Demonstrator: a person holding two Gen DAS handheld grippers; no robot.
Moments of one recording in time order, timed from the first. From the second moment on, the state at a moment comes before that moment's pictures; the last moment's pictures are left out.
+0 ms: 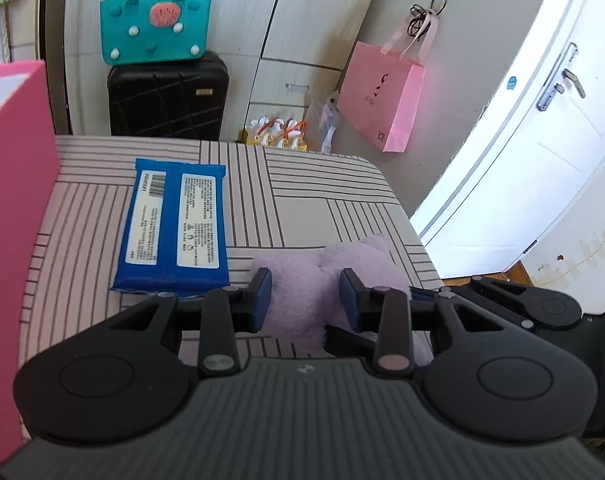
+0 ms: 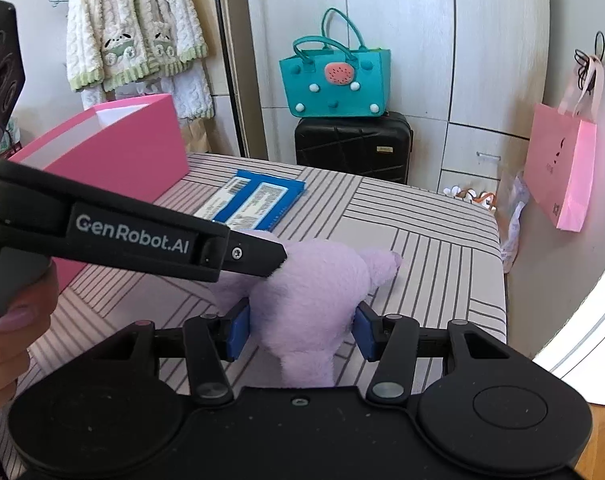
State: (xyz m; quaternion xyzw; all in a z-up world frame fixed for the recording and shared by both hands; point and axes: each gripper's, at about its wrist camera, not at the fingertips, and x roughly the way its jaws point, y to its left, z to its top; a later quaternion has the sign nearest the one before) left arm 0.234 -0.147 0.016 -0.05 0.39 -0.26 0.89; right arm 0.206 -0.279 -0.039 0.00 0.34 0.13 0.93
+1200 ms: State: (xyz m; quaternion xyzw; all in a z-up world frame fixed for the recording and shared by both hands) left arm 0.164 -0.043 0.059 -0.06 0.35 -0.28 0.89; right arm 0.143 -0.188 0.032 -0.03 0.30 0.26 0.92
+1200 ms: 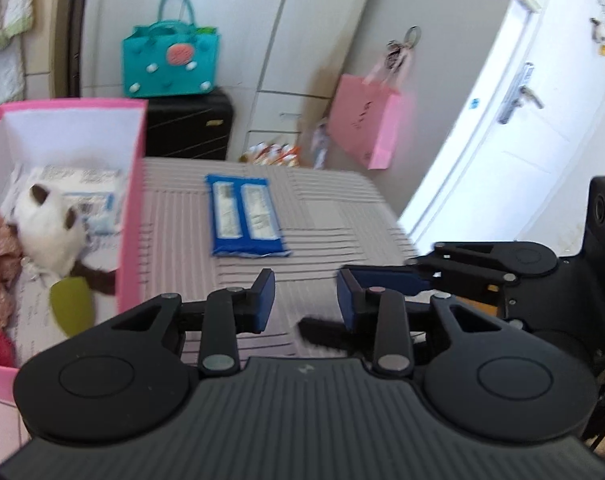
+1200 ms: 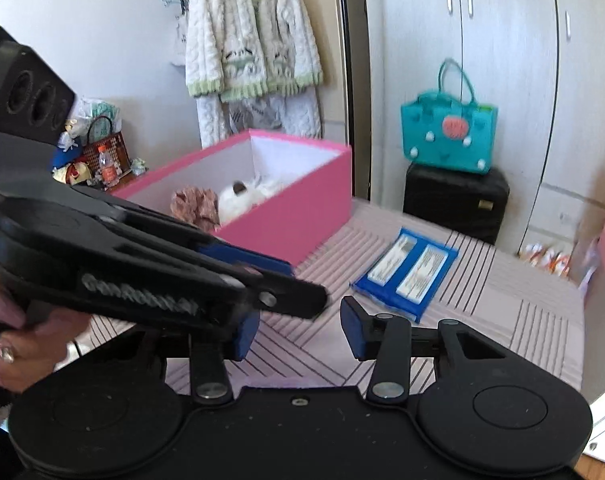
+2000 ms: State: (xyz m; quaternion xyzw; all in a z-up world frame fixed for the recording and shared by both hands) left arm 0.094 0.000 0.017 -0.04 0.45 -0.28 0.85; right arm 0.130 -0.202 -0.008 -0.03 0.38 0.30 0.87
